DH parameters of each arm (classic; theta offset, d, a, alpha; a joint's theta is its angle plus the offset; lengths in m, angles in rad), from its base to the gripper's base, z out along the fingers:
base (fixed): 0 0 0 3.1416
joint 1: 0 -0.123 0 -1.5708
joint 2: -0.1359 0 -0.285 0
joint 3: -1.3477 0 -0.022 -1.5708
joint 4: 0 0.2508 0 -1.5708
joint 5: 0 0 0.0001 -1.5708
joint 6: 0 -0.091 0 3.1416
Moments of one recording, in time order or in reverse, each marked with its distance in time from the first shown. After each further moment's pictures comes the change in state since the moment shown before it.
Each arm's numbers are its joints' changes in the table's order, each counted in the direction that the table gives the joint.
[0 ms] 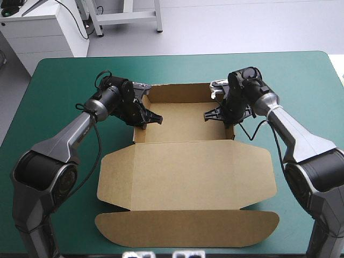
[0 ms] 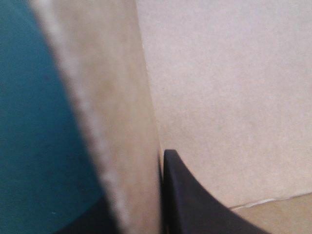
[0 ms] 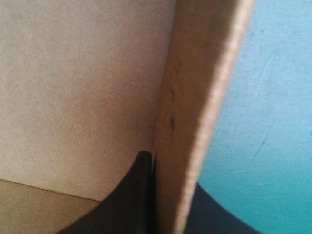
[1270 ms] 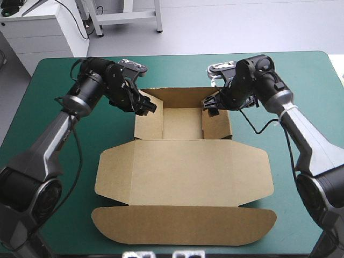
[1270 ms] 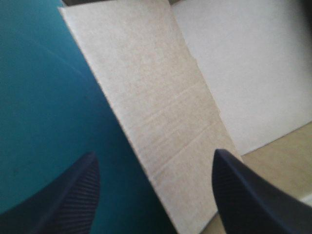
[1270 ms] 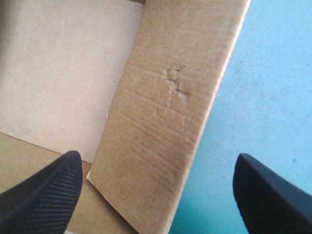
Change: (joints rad) left arm 0.009 0.145 0.155 0.040 0.141 -0.130; right arm -0.002 0.103 0.084 0.053 0.007 0.122
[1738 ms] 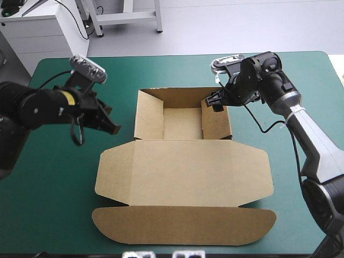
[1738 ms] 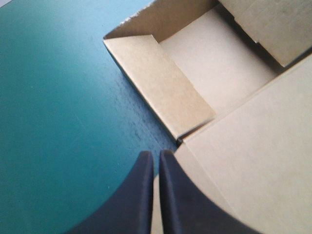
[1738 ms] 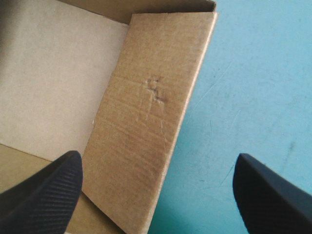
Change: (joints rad) left arm 0.000 0.524 -0.218 0.000 0.002 -0.166; right arm 0.000 0.048 0.006 -0.053 -0.018 0.006
